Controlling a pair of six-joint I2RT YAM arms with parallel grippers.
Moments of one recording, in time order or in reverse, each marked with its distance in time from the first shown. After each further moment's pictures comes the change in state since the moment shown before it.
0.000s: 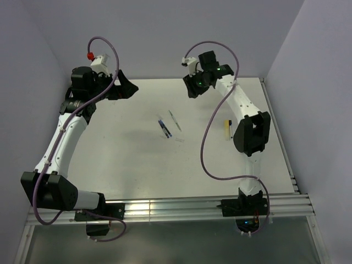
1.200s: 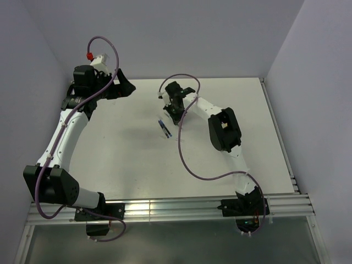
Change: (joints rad) left arm 0.010 0.055 0.041 -0.059 -0.101 0.000; right arm 0.240 0.327 -0.030 0.044 0.190 0.177
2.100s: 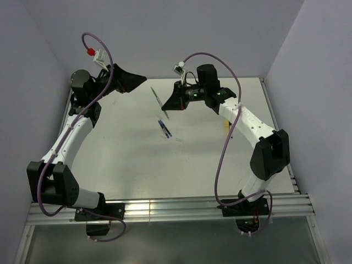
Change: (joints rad) left arm -0.005 -0.008 -0.178 0.686 0.427 -0.408; right arm -0.090 -0.719 -0.523 0.583 -0.843 0.405
